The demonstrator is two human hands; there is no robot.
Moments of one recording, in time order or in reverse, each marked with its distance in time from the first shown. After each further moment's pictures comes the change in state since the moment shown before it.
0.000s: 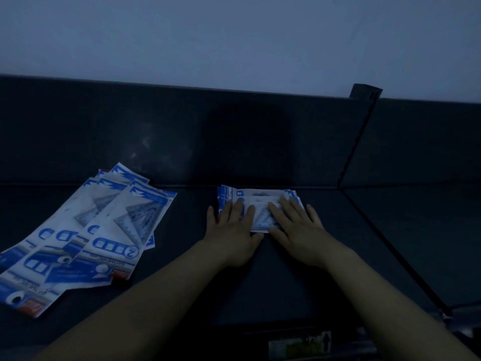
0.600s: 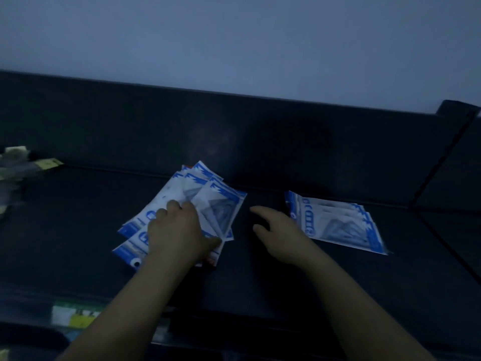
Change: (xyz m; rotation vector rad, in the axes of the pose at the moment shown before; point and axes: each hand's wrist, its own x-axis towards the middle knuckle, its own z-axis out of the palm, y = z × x) left_hand -0.124 -0.141 -0.028 -0.032 0.389 -0.604; right_hand 0.021 -0.175 -0.022 0.573 0.082 -0.226
